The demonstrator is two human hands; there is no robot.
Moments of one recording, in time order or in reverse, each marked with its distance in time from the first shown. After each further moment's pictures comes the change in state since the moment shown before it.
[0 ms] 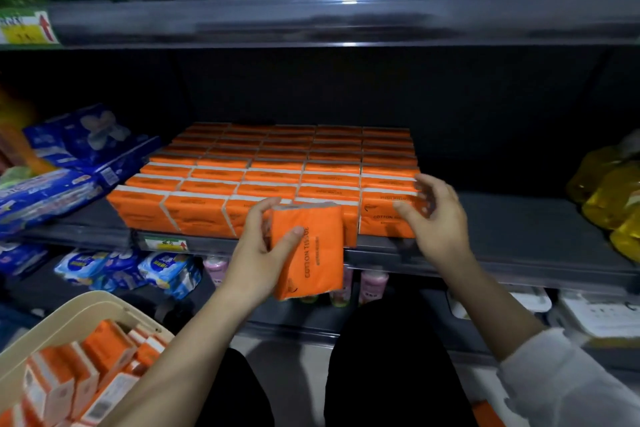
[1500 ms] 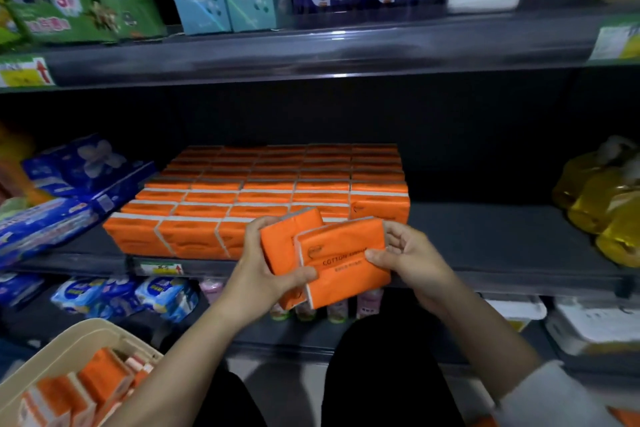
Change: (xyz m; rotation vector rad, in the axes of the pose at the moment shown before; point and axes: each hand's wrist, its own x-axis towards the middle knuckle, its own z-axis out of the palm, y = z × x) left_hand 0.004 0.007 0.000 0.147 -0.162 0.046; right_hand -0.019 0.003 0.000 0.534 -0.496 0.274
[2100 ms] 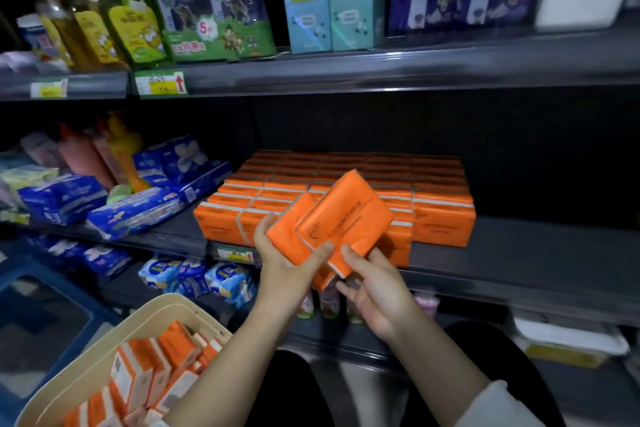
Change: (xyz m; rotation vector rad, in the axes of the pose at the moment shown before) left_hand -0.034 0.000 -0.031 -0.229 0.486 -0.016; right_hand -0.016 0.001 0.149 0.579 -0.080 0.232
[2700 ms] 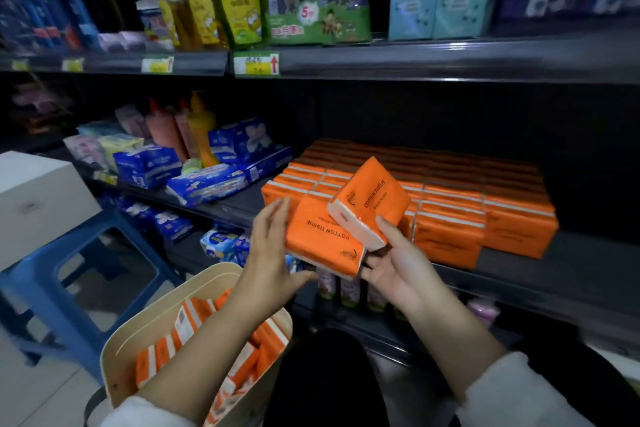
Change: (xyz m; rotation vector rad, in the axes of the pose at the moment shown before) left_hand 0.008 -0.033 -0.134 0.723 -0.145 0.366; right_hand 0.013 0.019 0.060 0.144 -0.015 0.180
